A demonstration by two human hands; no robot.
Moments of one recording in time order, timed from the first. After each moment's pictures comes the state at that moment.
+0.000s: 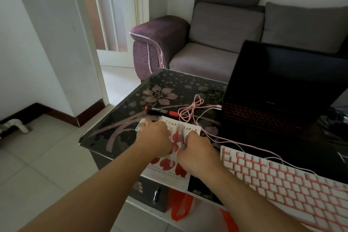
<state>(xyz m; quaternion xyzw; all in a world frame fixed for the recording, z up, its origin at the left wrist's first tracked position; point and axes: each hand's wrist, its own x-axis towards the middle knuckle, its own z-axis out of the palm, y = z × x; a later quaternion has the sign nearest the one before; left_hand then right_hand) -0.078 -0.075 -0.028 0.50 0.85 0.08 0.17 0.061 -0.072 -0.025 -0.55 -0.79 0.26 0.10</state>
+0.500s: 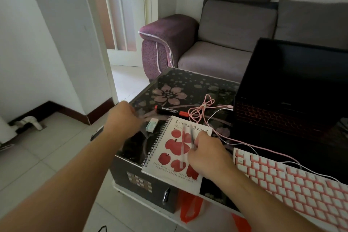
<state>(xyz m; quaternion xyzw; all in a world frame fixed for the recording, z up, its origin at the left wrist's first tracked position) -0.175 -0.096 -0.009 0.38 0.86 0.31 0.15 0.059 -0.070 -0.024 -0.55 -0.78 0.27 0.09</state>
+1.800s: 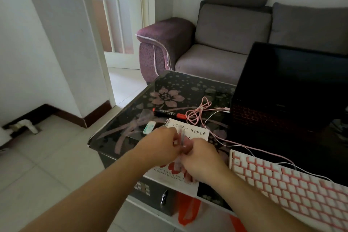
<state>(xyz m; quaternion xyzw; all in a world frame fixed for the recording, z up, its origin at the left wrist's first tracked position) -0.095 -0.089 -0.028 0.60 0.77 0.12 0.19 0.052 -0.073 -0.028 -0.53 -0.75 0.37 0.09</state>
